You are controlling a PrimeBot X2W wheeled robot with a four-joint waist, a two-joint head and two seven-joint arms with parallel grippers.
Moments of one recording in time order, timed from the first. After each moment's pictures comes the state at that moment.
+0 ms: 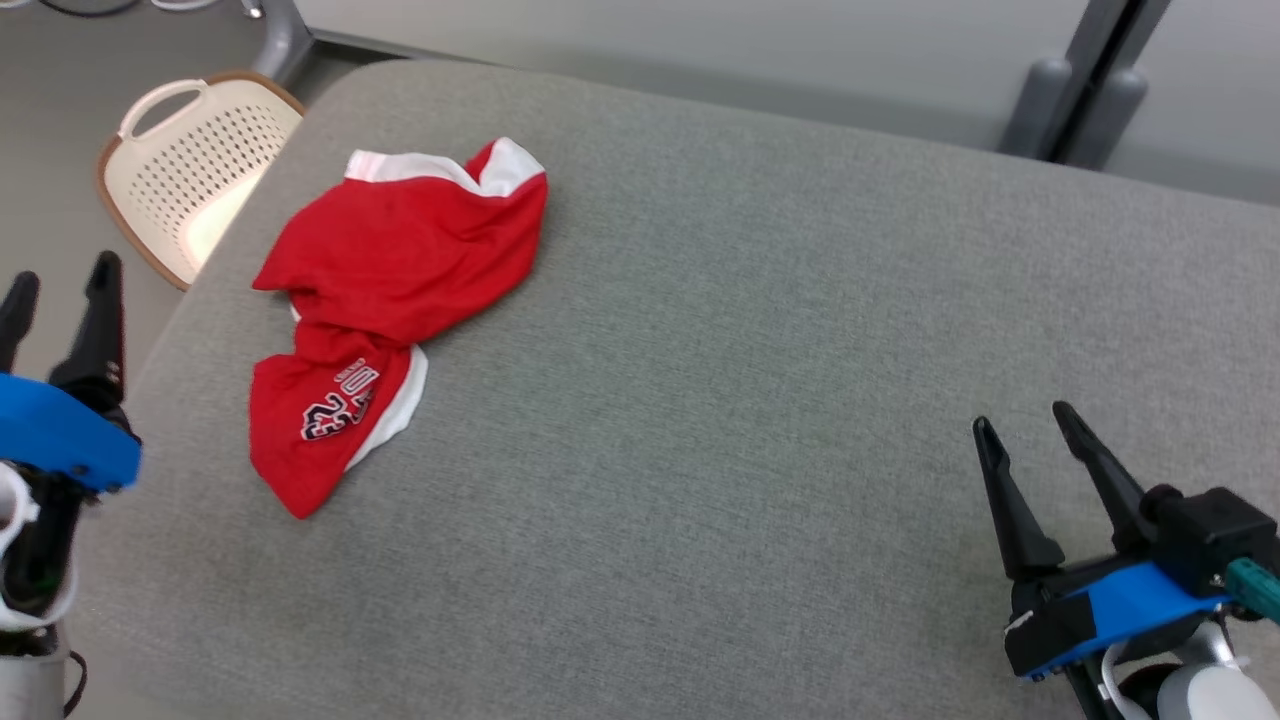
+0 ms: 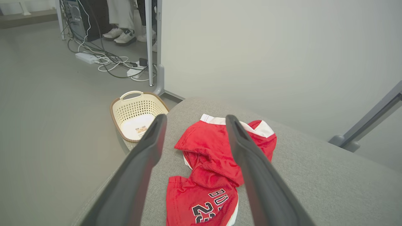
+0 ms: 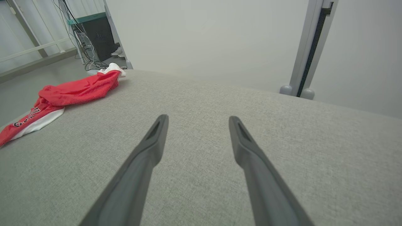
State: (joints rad) left arm -0.30 0.41 0.04 0.04 -0.64 0.01 0.30; right arm -0.04 -0.14 0.02 -0.01 0.18 0.13 -0.03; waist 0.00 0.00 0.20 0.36
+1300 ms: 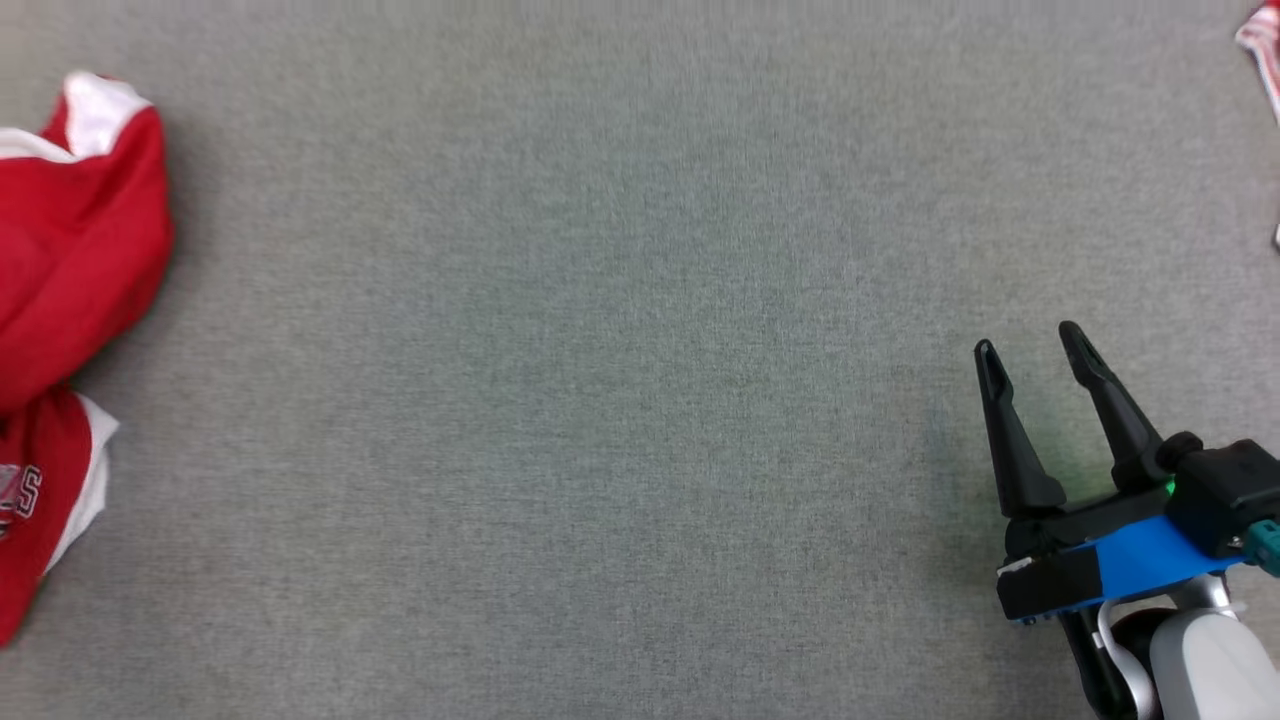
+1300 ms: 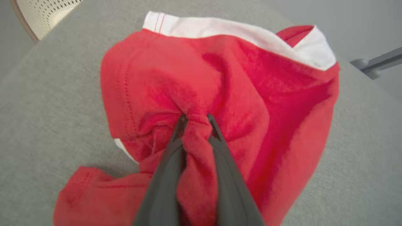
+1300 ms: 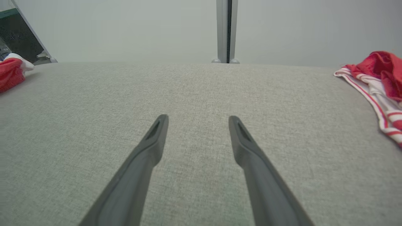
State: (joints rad) left arm -0.52 0.55 0.12 0.47 -0.86 -0.02 0.60; right arm -0.15 -0.14 0.04 -0.05 0.17 0.13 -0.08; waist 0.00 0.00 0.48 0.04
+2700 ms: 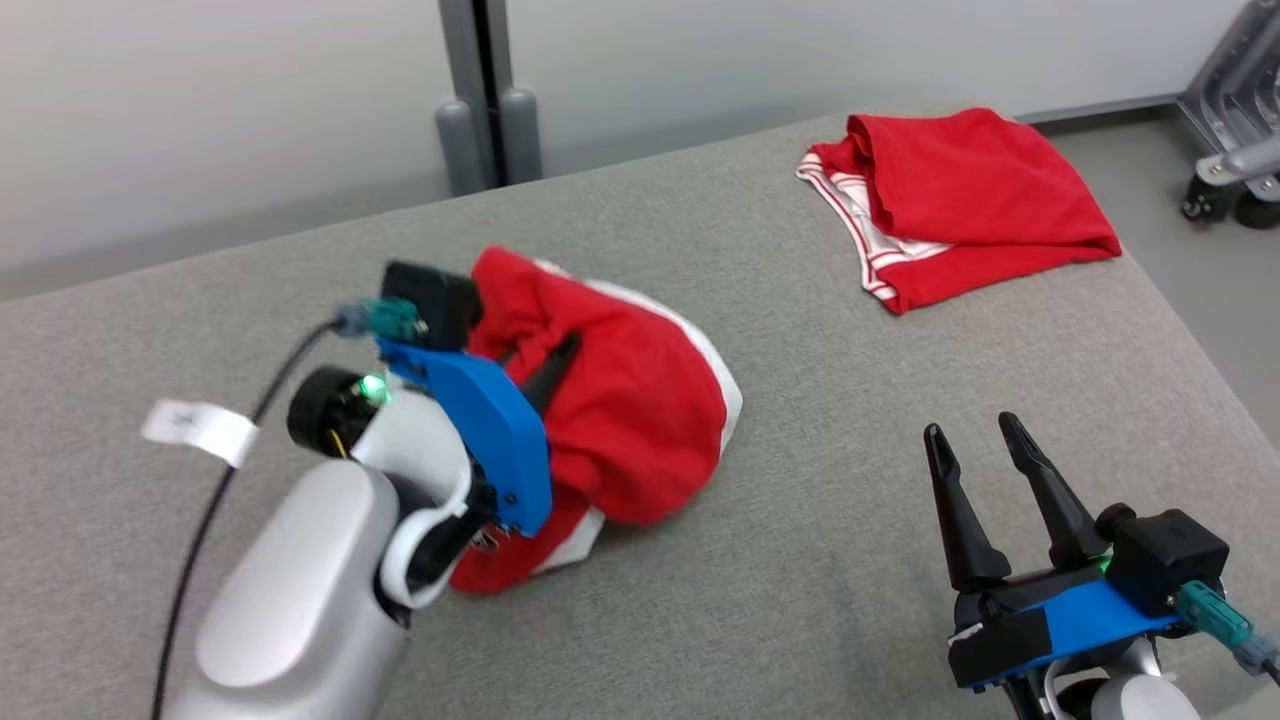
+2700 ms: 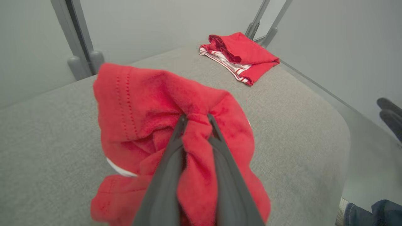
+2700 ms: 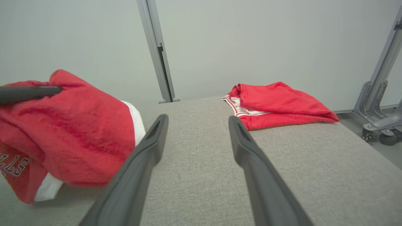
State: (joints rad) left arm -0.54 0.25 -0.49 0.18 -0.66 -0.10 0.50; right arm -0.07 -0.07 0.07 0.05 0.22 0.13 -0.13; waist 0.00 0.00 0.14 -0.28
